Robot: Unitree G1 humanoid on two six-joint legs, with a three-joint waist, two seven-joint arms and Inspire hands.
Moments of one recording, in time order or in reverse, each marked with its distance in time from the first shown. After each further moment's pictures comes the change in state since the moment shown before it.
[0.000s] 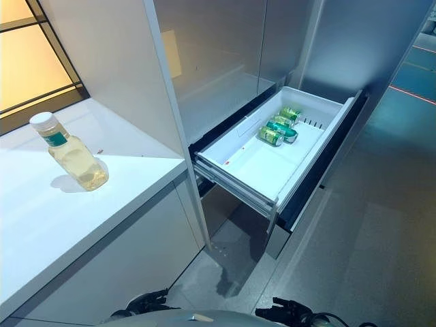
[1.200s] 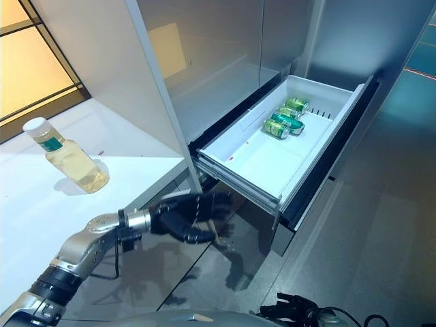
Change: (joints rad) left arm -0.165 0.347 -0.020 -1.308 -0.649 0.293 -0.604; right arm 0.005 -0.047 0.025 -0.032 -0.024 -0.011 0.022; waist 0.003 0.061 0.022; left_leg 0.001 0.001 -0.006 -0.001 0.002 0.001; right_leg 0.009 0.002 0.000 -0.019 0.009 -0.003
